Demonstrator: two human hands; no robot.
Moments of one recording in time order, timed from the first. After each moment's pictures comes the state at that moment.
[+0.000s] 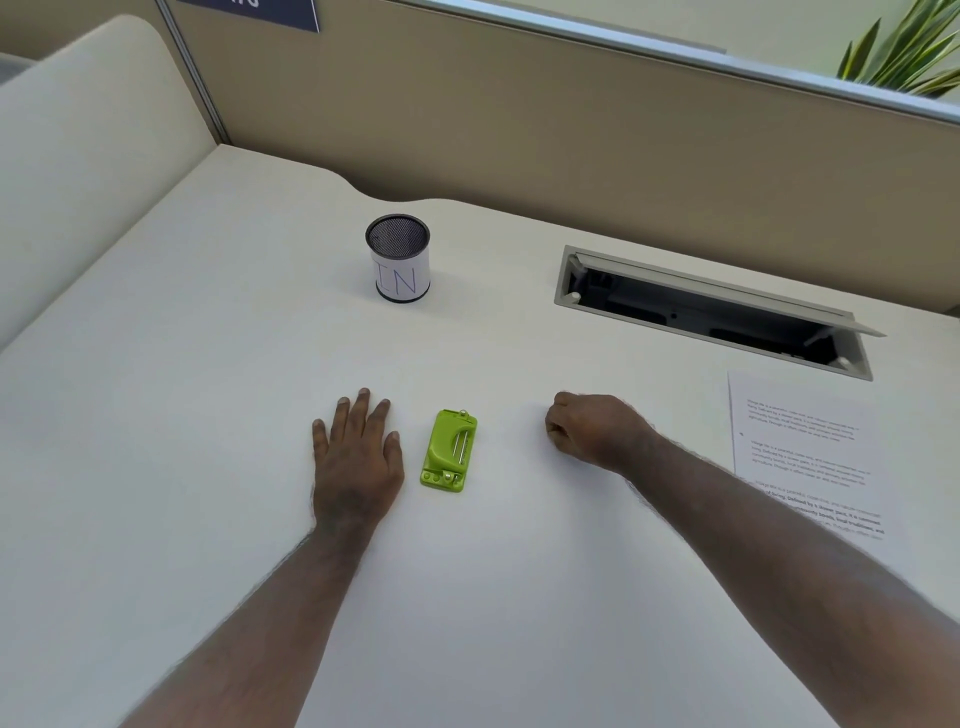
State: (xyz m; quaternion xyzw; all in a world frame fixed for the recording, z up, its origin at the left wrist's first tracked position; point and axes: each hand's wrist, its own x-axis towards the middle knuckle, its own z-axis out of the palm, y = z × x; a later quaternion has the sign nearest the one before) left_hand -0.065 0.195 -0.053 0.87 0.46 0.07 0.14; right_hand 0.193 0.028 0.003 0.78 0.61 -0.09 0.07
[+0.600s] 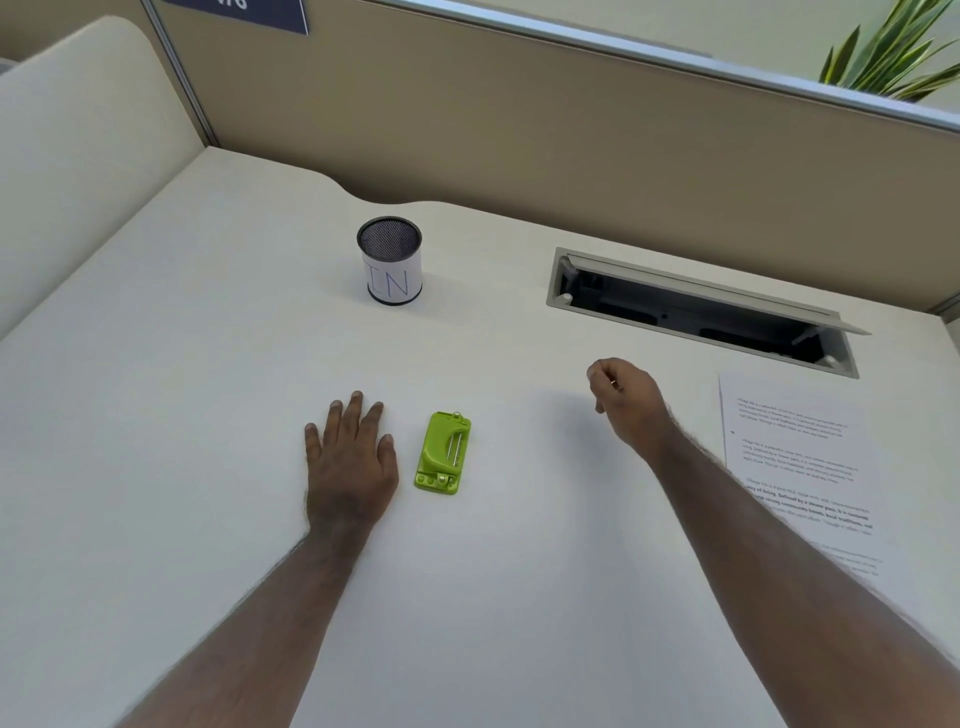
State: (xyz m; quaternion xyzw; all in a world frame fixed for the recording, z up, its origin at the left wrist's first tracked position) left_hand -0.065 0.193 -0.049 0.87 0.46 0.07 0.15; right_hand 0.217 0.018 0.013 0.86 0.25 -0.20 -0.40
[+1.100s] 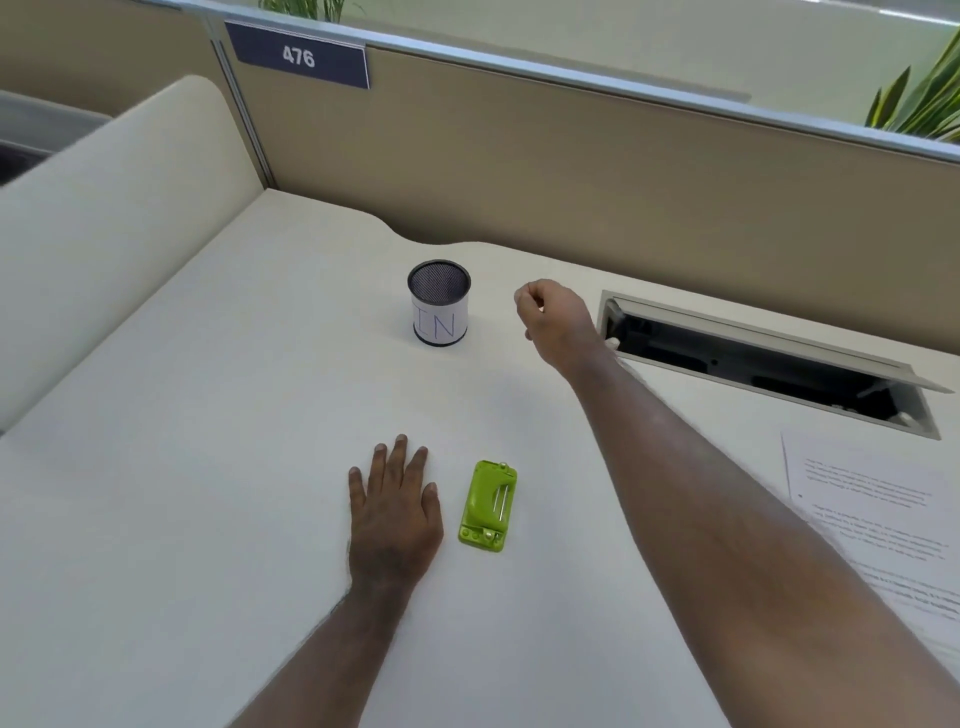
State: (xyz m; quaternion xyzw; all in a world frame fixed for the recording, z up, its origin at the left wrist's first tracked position) left_hand -0.064 0.192 -0.049 0.87 0.46 0.07 0.14; right_hand 0.196 0.205 0.076 0.82 0.35 -0.17 -0.42
